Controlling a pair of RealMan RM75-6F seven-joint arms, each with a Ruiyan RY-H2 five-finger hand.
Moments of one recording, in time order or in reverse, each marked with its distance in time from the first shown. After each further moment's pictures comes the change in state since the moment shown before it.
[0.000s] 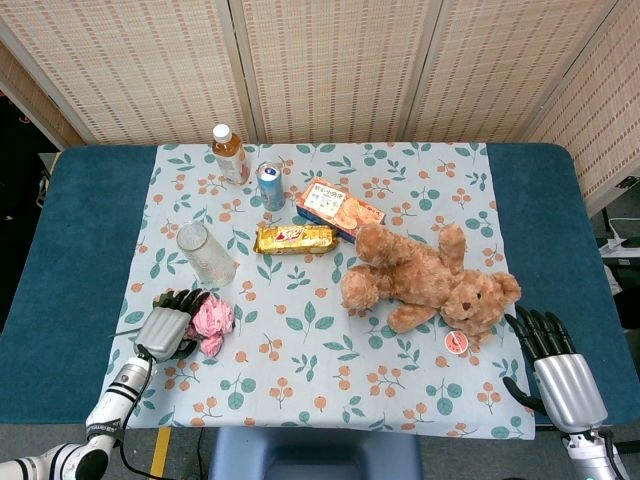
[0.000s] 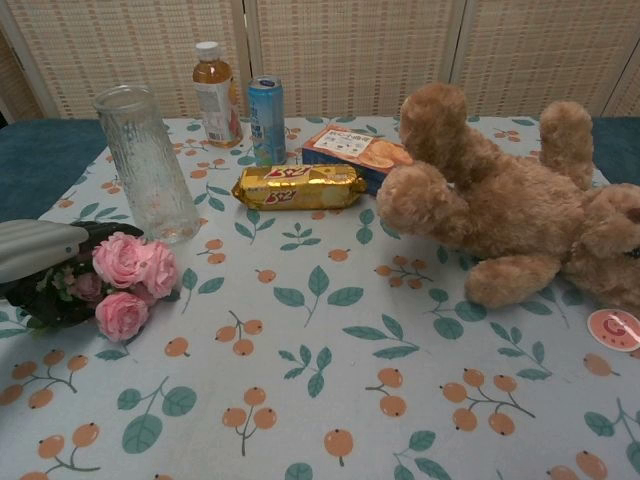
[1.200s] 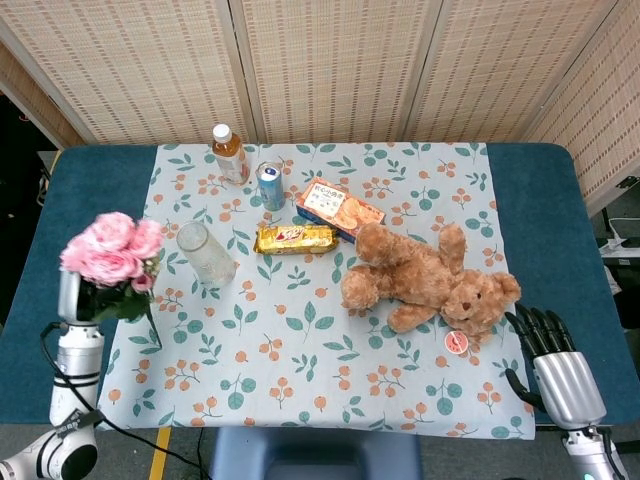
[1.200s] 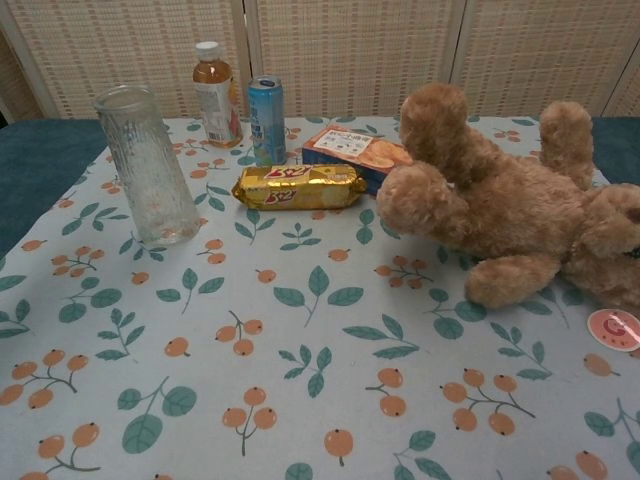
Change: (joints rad) left arm 0.114 0.069 -0.304 -0.092 0.275 0.527 -1.467; right arm 0.006 -0.011 0.012 0.009 0.022 -0.014 -0.008
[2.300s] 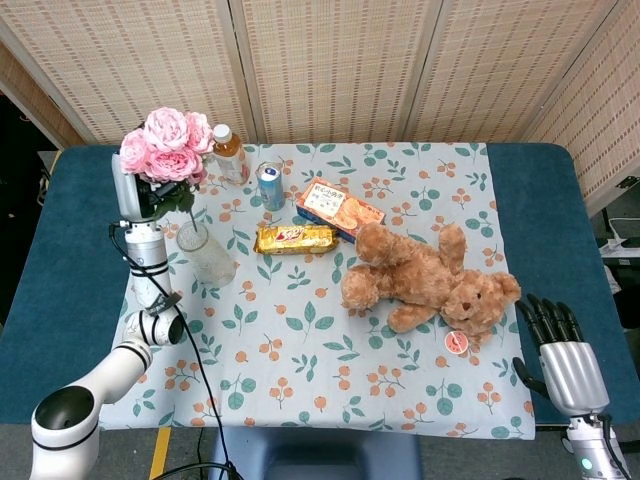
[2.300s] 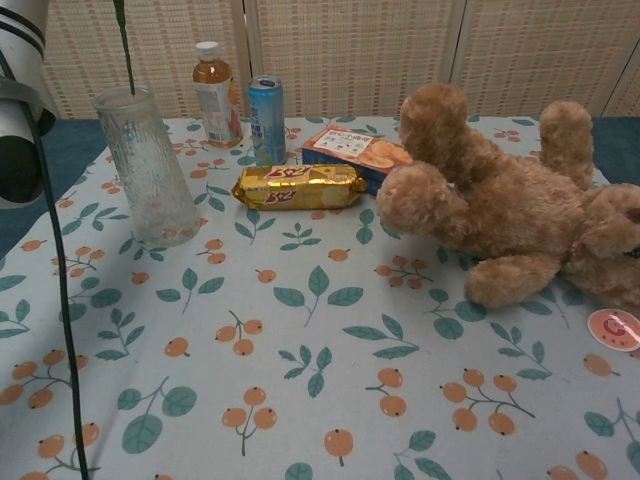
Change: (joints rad) left arm -0.625 -0.527 -0.199 1.159 -0.118 -0.023 -0.077; right arm 0.015 -0.020 0.044 0.006 0.096 -0.028 -0.038
